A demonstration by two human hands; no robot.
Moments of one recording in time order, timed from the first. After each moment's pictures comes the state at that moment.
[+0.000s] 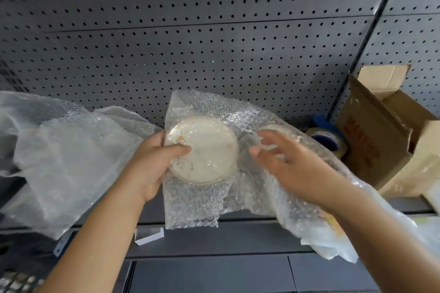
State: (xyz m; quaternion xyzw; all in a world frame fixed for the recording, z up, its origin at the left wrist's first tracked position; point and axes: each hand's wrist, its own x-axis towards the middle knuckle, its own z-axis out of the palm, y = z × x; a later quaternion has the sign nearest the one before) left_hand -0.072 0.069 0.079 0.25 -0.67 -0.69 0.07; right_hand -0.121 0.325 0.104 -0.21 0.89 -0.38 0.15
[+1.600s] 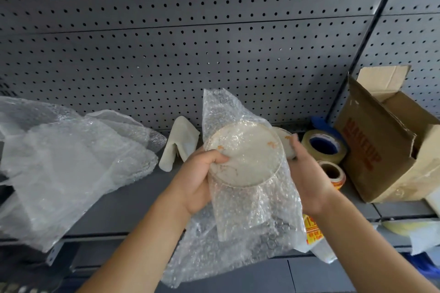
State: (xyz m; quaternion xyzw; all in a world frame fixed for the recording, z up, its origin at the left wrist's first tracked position) left_hand -0.103 0.133 0.057 0.19 -0.52 -0.83 -0.09; right_hand -0.172 0.333 0.028 0.03 0.43 -0.79 0.43
